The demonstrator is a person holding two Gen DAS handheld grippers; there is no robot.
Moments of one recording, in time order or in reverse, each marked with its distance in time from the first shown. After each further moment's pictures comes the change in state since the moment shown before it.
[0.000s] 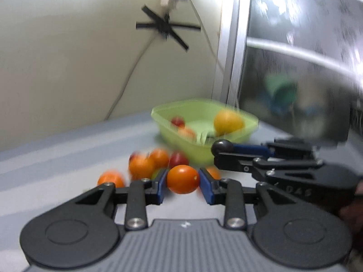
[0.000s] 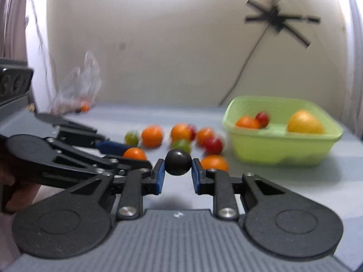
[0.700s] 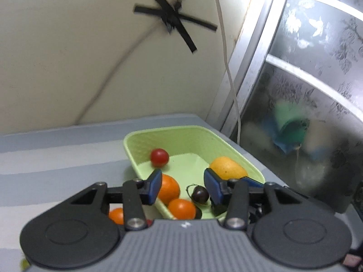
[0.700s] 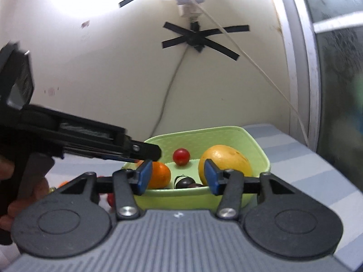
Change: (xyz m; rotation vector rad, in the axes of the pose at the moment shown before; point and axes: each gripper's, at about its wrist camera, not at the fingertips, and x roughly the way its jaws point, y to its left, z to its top) left arm 0.086 0.015 0.059 -0.173 0.033 -0.068; right arm 0.020 -0.078 0.024 0.168 -0.128 -0.225
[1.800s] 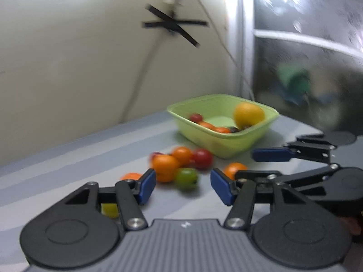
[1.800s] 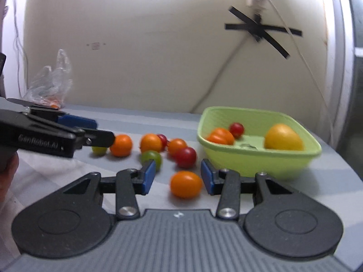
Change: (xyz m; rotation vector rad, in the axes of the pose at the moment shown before) left arm -0.067 0.005 -0.074 0.284 0.002 0.150; right arm -0.030 0.077 -0.027 -0.220 0.131 0.056
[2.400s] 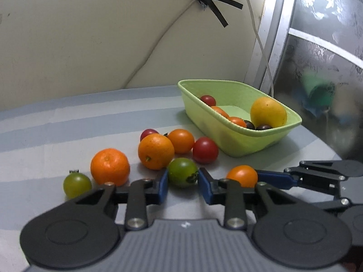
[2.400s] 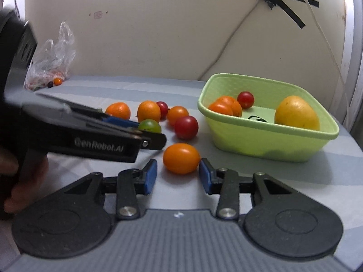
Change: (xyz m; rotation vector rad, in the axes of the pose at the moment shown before) left arm 0.044 0.007 -0.008 -0.256 0.083 0.018; right arm 0.026 -0.011 -0.007 -0.013 0.172 0.079
